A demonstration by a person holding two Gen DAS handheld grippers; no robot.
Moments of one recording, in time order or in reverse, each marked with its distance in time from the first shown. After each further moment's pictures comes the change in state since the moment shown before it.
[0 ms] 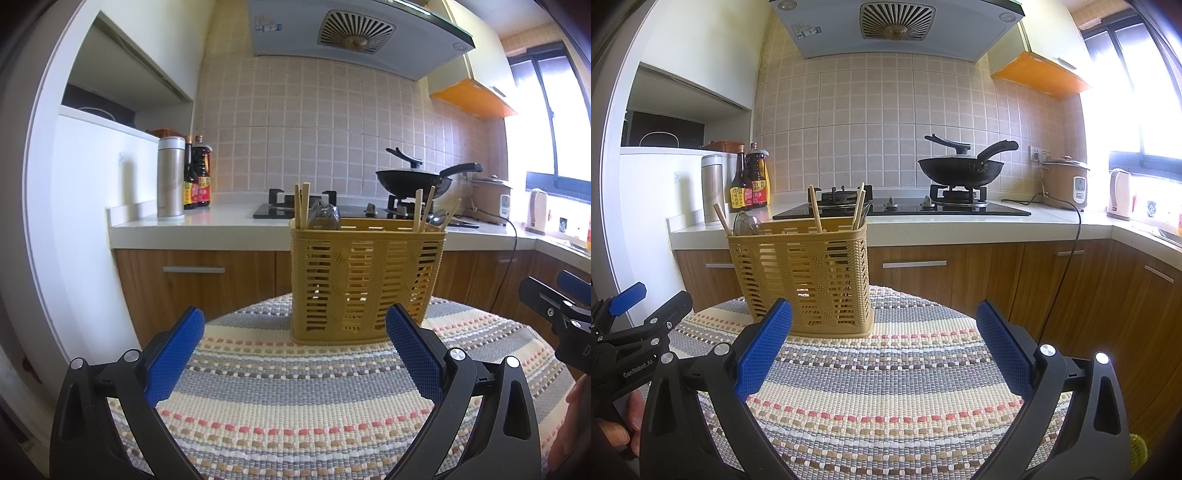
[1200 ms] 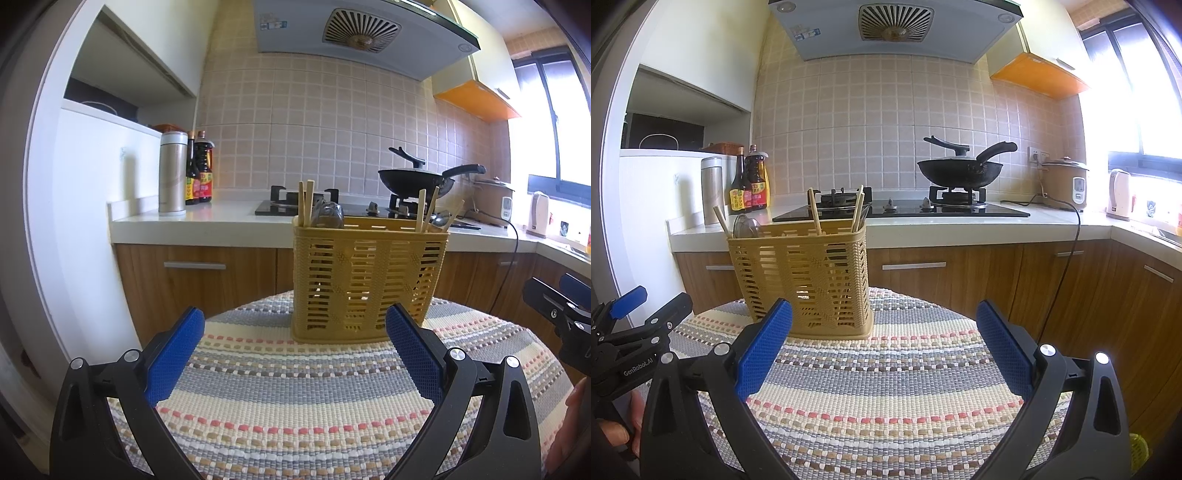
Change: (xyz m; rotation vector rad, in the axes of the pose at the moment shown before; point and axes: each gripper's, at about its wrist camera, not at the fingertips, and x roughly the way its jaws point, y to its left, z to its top) left arm 0.000 -0.002 -0.002 -0.019 0.006 0.014; right arm -0.002 0.000 0.000 0.004 -0.005 -0.002
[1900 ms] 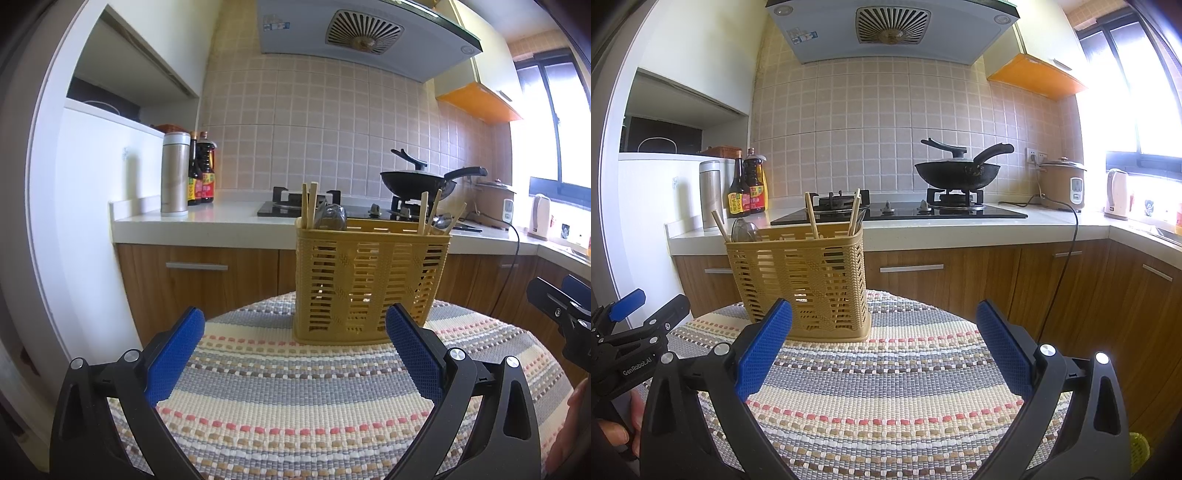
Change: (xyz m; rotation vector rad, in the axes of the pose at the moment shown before) left arm -0.002 0.000 0.003 -0.009 -0.005 0.009; right arm -0.002 -0.002 0.002 0.008 -0.009 -0.009
